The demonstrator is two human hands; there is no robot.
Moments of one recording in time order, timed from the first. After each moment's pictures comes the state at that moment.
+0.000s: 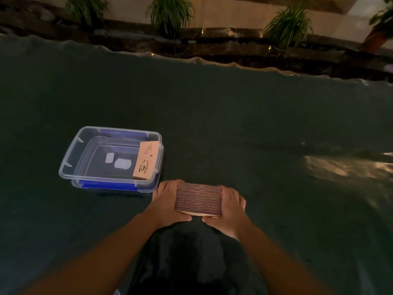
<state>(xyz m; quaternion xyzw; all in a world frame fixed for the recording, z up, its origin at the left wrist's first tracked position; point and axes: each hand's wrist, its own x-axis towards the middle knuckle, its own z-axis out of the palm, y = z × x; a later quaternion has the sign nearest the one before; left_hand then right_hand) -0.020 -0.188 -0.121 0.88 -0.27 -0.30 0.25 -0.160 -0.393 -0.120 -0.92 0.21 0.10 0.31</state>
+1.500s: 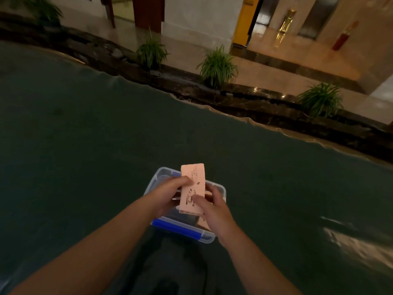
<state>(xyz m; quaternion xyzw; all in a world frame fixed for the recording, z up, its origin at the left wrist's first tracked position) 0.146 -0.054 0.019 0.57 0.06 -0.41 0.71 0.045 -0.205 0.034 -0.68 0.29 0.10 0.67</state>
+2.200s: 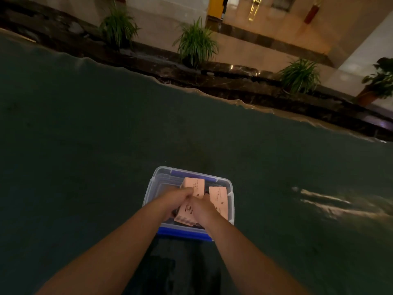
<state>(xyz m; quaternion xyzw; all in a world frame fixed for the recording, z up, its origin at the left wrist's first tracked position) 0.188 -0.073 -0.068 0.71 0.11 -0.48 0.51 0.120 -0.170 -0.055 -0.67 0.51 0.18 0.51</state>
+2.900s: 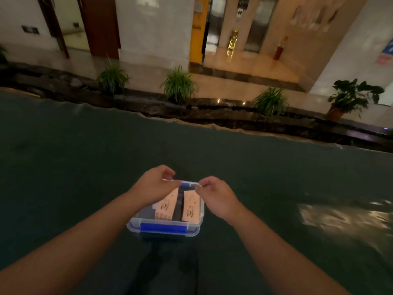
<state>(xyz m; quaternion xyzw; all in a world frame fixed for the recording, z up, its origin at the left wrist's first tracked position) 0.109 -0.054 0.119 0.87 -0.21 -0.21 0.40 -0.010 -0.224 0.121 -0.83 0.27 0.00 0.49</state>
